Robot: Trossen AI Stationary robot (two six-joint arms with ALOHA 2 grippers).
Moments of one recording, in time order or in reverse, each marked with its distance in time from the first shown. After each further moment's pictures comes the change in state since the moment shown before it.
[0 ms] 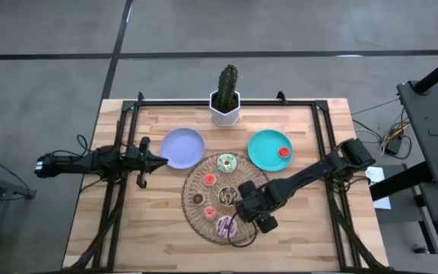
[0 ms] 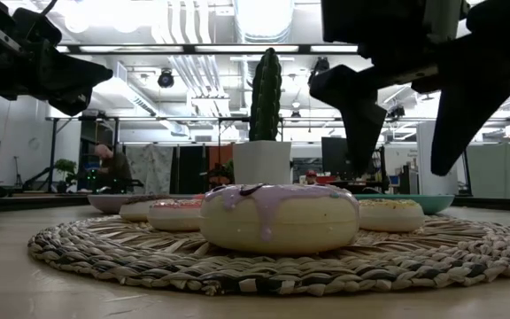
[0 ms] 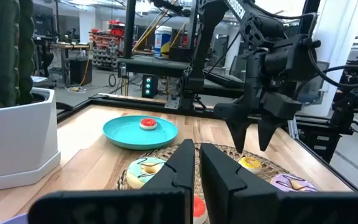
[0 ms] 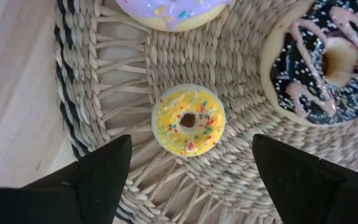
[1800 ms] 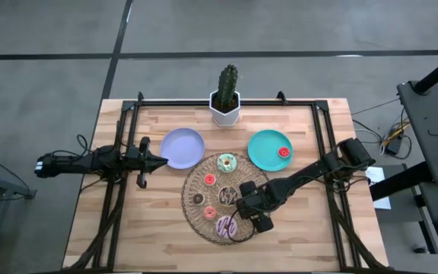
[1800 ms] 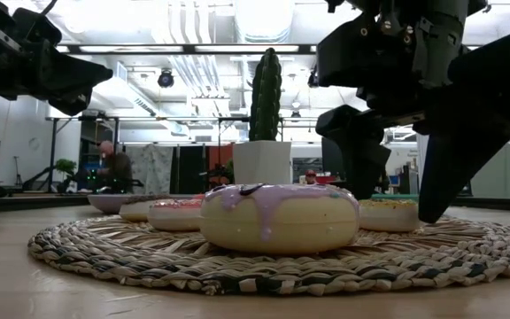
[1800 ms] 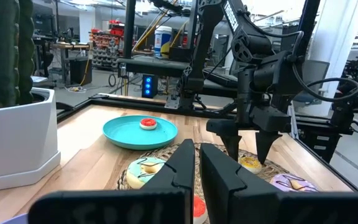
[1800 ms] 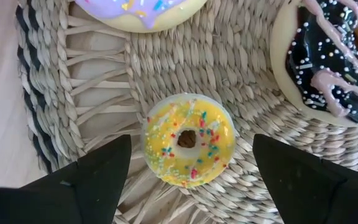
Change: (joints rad) left arm 0.000 0.000 0.000 -0.001 0.000 0.000; right arm -0.023 0.007 -0.147 0.232 -0.026 0.121
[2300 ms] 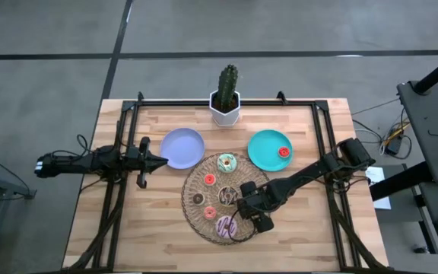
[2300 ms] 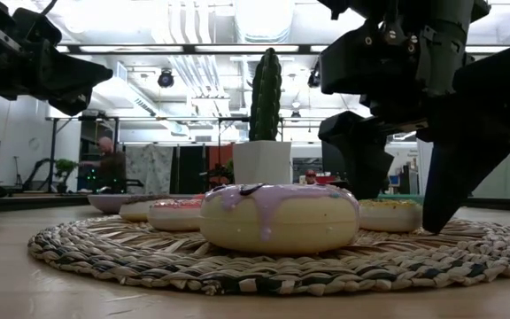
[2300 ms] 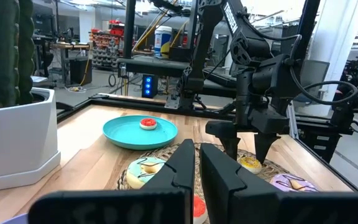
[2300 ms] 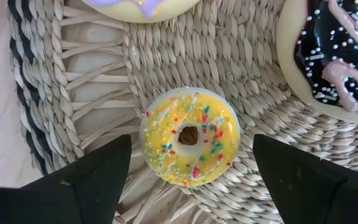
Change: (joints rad) left arm 0.000 0.000 0.000 0.000 0.000 0.000; right arm 0.000 0.000 -0.025 0.025 0.000 0.000
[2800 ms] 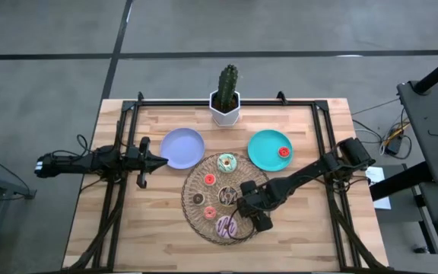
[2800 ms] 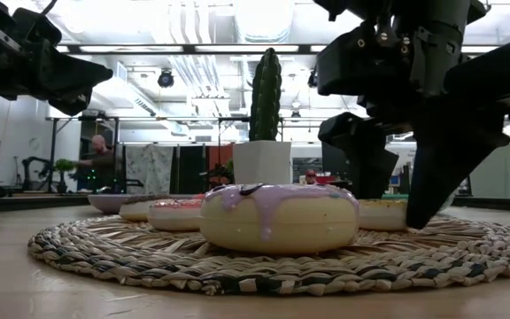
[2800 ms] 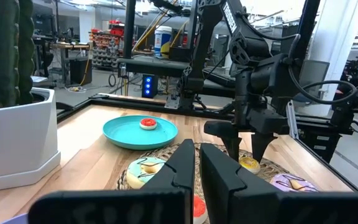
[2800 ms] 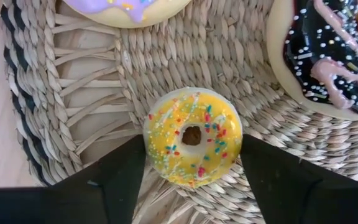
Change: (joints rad) left arm 0.000 0.000 0.000 0.000 0.000 0.000; right arm -0.010 0.000 0.000 0.004 0.000 0.026
